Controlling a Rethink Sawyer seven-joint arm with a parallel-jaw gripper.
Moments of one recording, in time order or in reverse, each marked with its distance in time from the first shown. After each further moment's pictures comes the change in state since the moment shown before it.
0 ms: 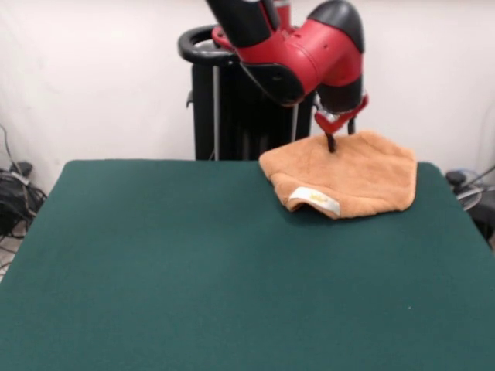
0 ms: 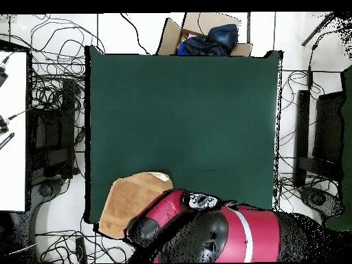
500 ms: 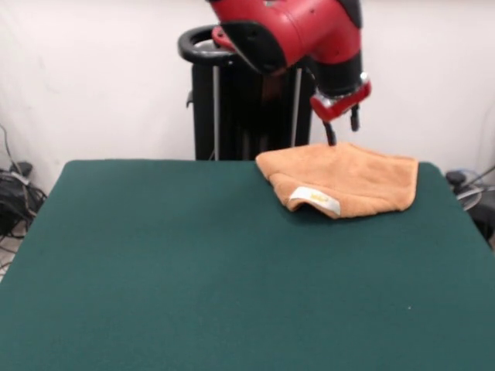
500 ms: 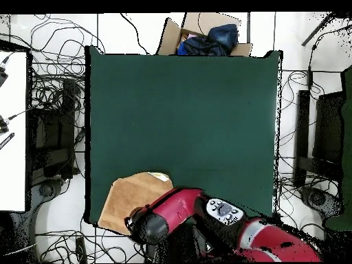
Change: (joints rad) arm -0.121 -0.197 0.106 0.077 0.141 0.013 0.000
